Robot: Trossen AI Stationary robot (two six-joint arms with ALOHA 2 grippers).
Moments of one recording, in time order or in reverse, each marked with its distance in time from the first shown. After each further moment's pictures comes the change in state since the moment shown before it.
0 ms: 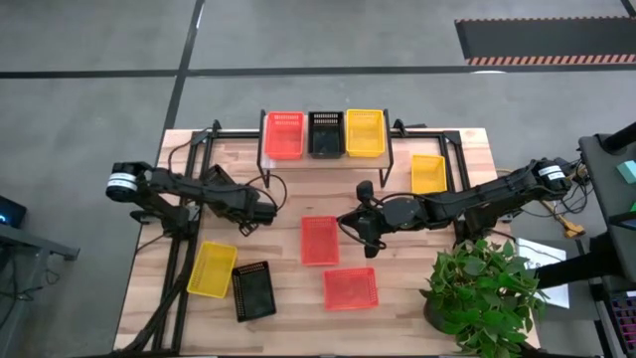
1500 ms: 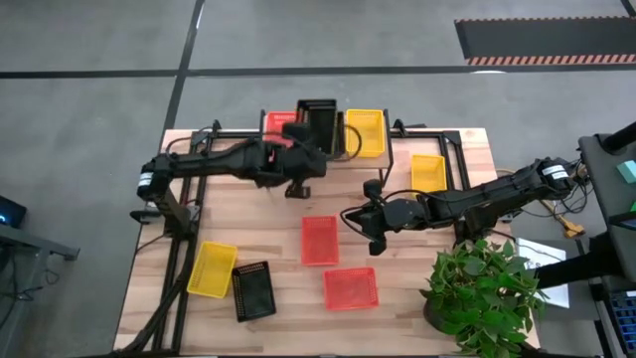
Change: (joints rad) left arm 0.047 0.229 1.002 0.166 -0.271 1.202; right arm 0.002 -0.039 0.000 -0.169 0.061 0.141
